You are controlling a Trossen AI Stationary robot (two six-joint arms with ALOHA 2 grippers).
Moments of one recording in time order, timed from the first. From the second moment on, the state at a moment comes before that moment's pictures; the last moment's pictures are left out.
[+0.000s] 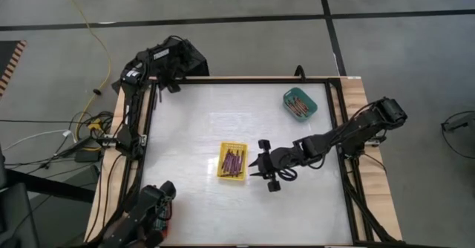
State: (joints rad) left arm 1.16 2.27 1.76 -1.57 -0.37 0.36; right arm 0.34 1.39 0.87 0.01 0.18 0.00
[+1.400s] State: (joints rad) left arm 1.14 2.29 1.66 -1.57 -0.34 0.36; right arm 0.36 1.39 0.87 0.03 0.18 0.03
